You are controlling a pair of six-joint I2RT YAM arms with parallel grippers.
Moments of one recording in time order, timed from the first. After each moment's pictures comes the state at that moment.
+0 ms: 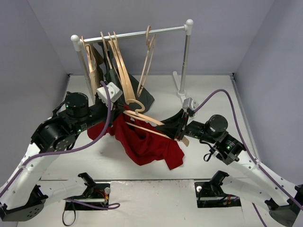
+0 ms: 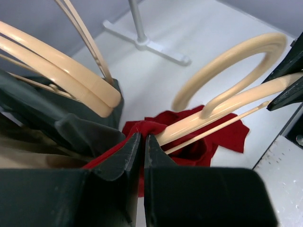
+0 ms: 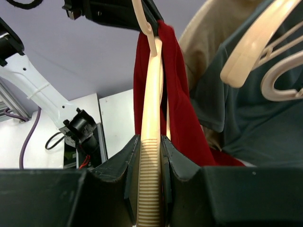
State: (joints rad) left arm -0.75 0.99 1.54 -0.83 0.04 0.10; right arm 0.79 0.81 0.83 0.10 -0.48 0.19
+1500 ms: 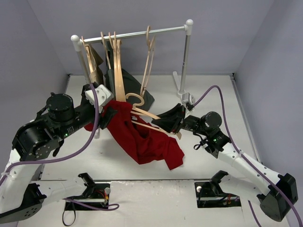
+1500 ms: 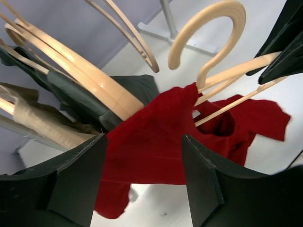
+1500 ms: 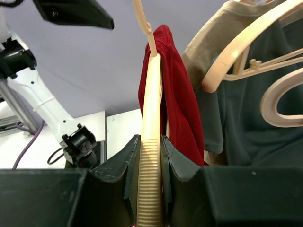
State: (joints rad) left arm -0.80 0.99 1.69 -0.99 -0.11 0.27; right arm 0.66 0.97 0.69 0.57 -0.67 0.34
